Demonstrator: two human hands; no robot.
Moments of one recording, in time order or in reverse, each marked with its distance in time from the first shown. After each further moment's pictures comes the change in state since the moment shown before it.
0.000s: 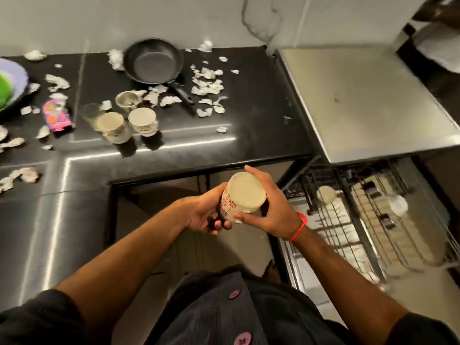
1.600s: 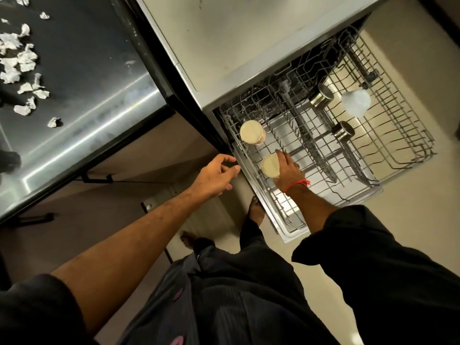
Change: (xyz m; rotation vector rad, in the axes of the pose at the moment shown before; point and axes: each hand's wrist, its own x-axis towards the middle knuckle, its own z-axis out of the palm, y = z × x) left_hand 0.260 0.110 0.260 0.592 0.483 0.195; right_hand -0.200 0.376 -0.165 -0.228 -0.145 1.046
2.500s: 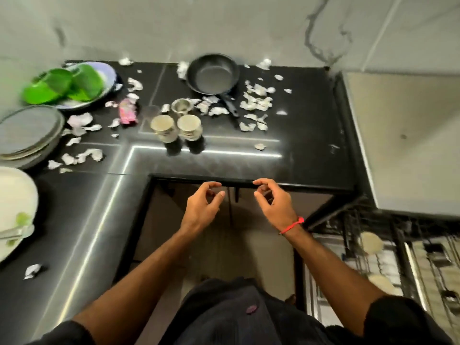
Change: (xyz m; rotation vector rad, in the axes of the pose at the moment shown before) left_hand -0.159 -0.267 -0.248 -0.465 0.894 0.202; right_hand -0.116 -0.425 0.094 0.367 0.142 -1.006
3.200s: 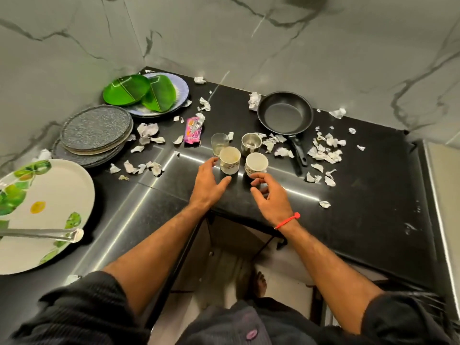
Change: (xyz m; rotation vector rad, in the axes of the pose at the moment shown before) left_hand 0.148 -0.024 -0.145 0.128 0.274 -0.002; right_hand 0.153 -0.092 0.143 0.008 -0.242 -0.097
